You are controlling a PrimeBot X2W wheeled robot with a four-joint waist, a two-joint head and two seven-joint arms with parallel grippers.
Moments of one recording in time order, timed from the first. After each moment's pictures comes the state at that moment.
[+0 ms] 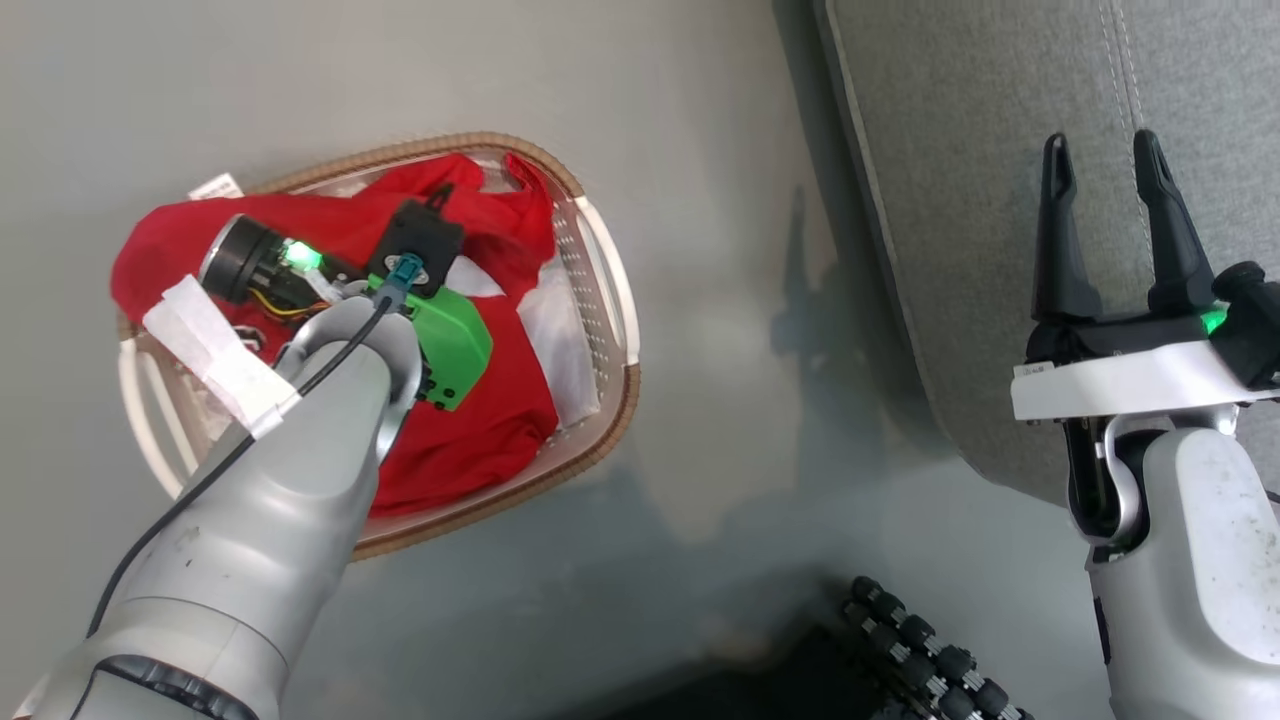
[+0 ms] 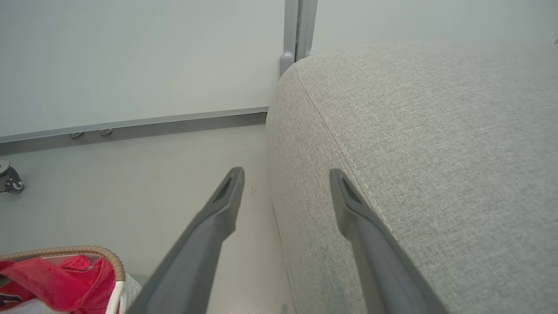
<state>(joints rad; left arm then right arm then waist) -0.95 0.14 -0.72 1.04 -0.23 -0.05 -0.26 -0.40 -0.05 -0.06 0.07 0.23 0.13 -0.26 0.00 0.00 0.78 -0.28</state>
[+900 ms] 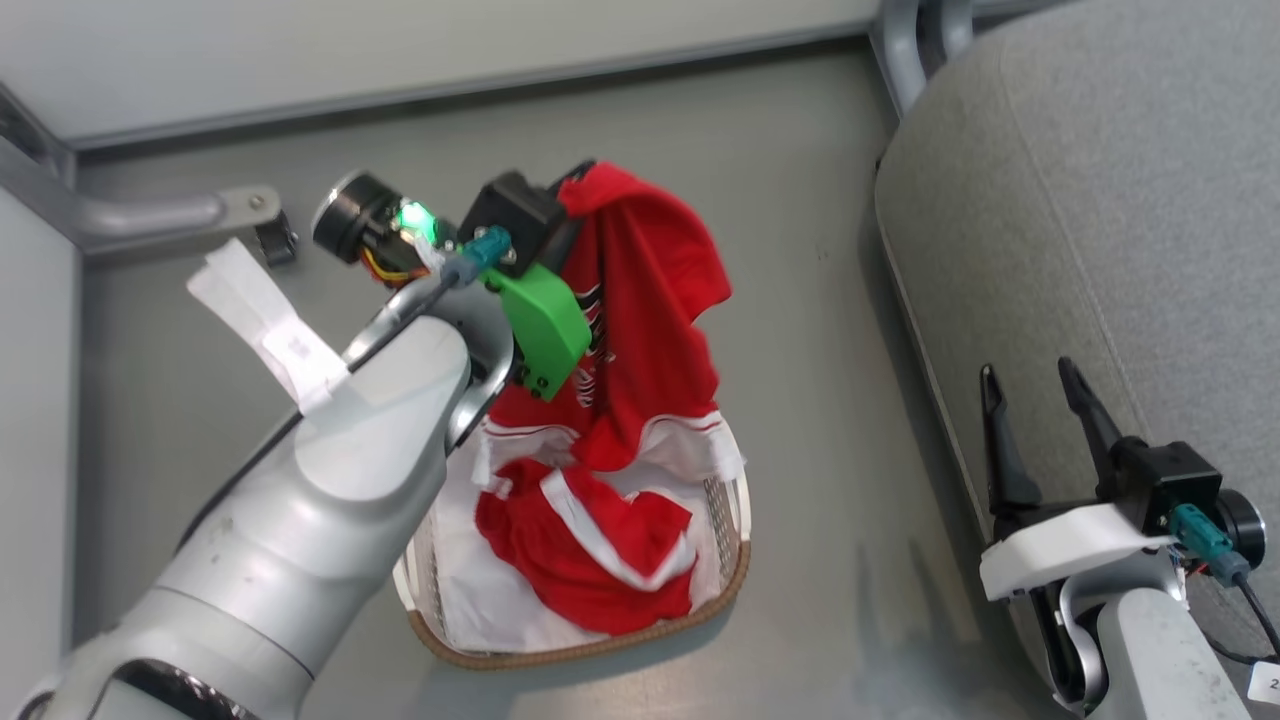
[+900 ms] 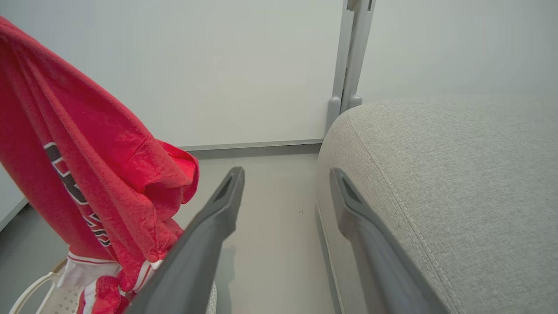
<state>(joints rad) -0.92 0.15 -0.81 0.73 -0.37 -0.13 -0.16 -0.19 -0.05 -0.04 0.23 0.11 0.13 -0.26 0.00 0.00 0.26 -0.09</state>
